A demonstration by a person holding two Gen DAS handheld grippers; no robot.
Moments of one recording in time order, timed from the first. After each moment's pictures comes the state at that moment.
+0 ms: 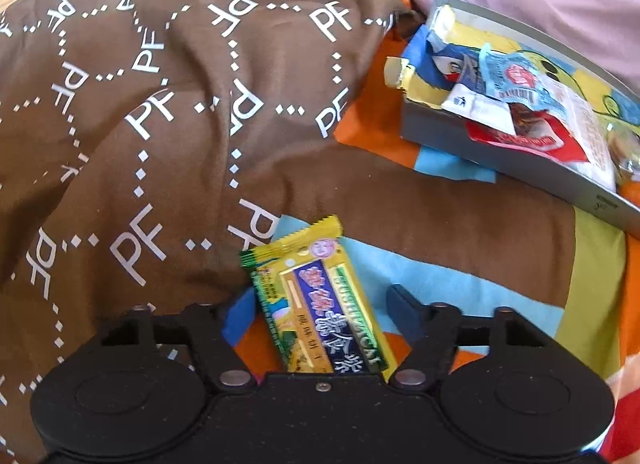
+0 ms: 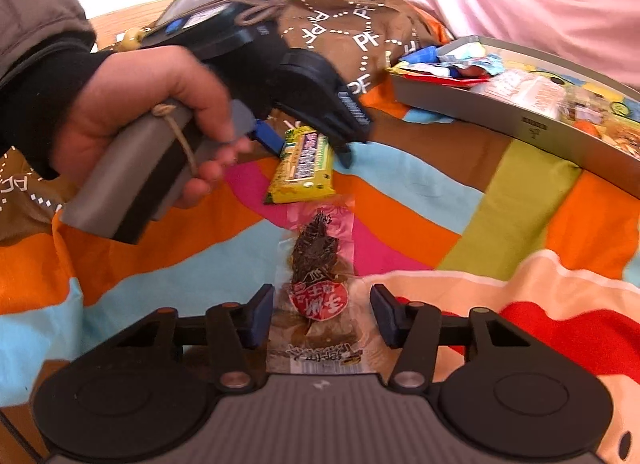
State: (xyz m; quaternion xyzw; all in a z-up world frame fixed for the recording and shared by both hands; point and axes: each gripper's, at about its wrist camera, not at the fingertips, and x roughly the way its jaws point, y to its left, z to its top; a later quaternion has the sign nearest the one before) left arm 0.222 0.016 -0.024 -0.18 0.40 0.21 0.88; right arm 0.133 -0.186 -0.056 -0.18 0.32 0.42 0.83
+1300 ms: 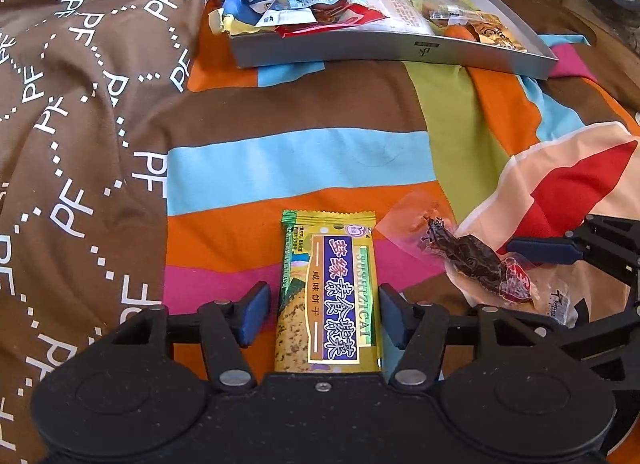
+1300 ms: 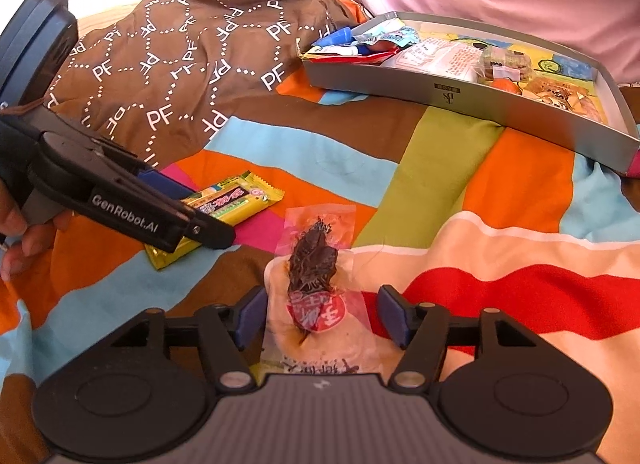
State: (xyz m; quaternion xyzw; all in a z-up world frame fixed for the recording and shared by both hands) left arm 0.163 -0.020 -0.032 -0.05 0.44 -0.02 0.90; right arm 0.151 -0.204 -0.055 -0.15 0.34 0.34 0.86
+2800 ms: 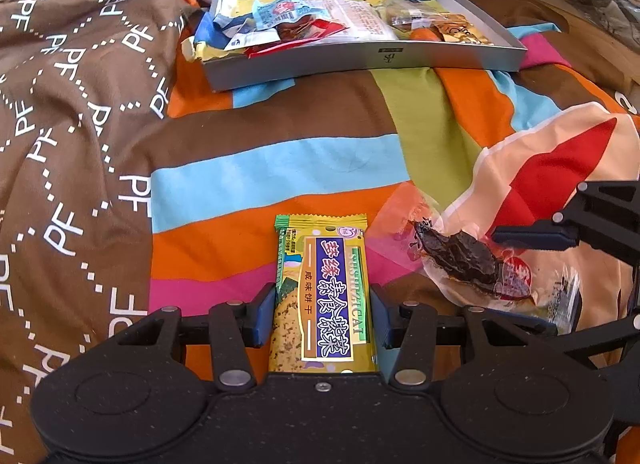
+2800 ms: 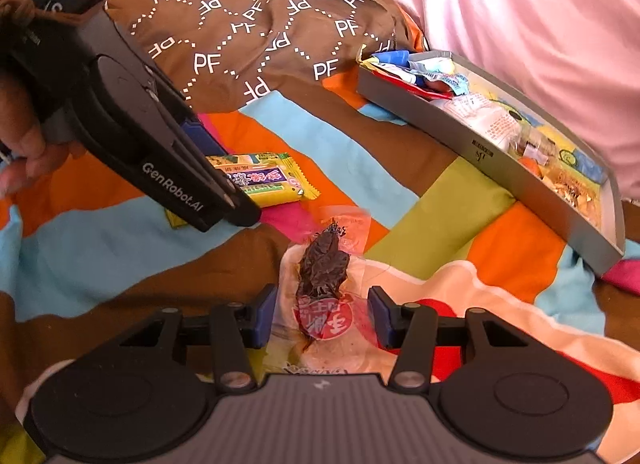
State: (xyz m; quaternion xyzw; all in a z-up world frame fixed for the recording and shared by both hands) left arm 0.153 -0.031 -0.033 -0.01 0.40 -0.04 0.91; right arm 0.114 -0.177 -0.053 -0.33 0.27 0.33 0.84
